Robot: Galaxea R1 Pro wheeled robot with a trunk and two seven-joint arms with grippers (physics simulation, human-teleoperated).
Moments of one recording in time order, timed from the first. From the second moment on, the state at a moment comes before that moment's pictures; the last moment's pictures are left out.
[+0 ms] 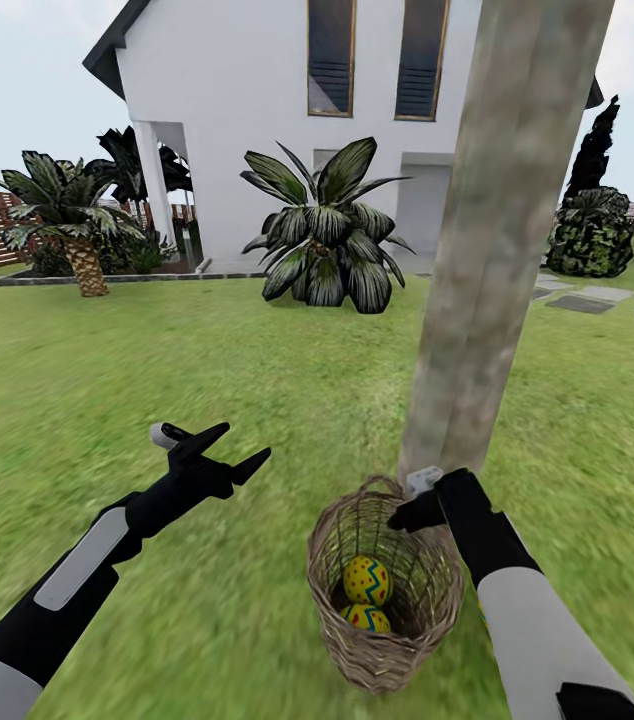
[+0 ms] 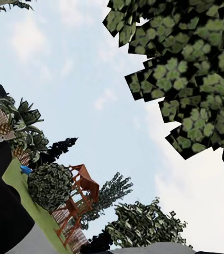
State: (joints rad) left arm -0.53 0.30 -0.34 -1.29 1.63 0.85 -0.83; right arm -0.77 0.07 -0.15 -0.86 0.73 0.84 0.66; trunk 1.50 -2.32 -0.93
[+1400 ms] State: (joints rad) left arm -0.53 0.29 -0.34 -1.29 1.63 0.85 -0.82; right arm -0.77 0.06 0.11 -0.74 0.73 0.73 0.61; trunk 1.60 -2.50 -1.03
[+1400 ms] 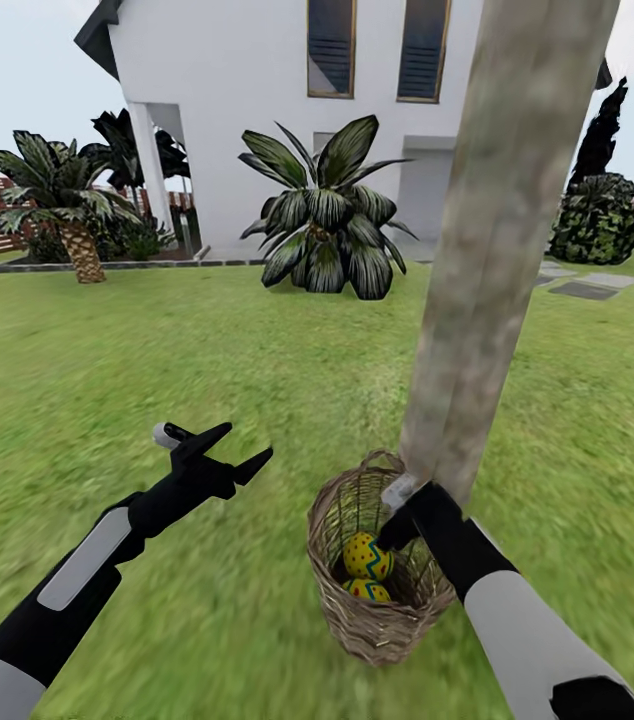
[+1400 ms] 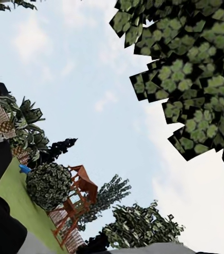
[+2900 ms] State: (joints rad) left arm -0.50 0.32 -0.26 -1.27 1.62 0.82 -0.83; right arm -0.82 0.06 0.30 -0.78 0.75 0.74 0.78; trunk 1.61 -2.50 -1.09
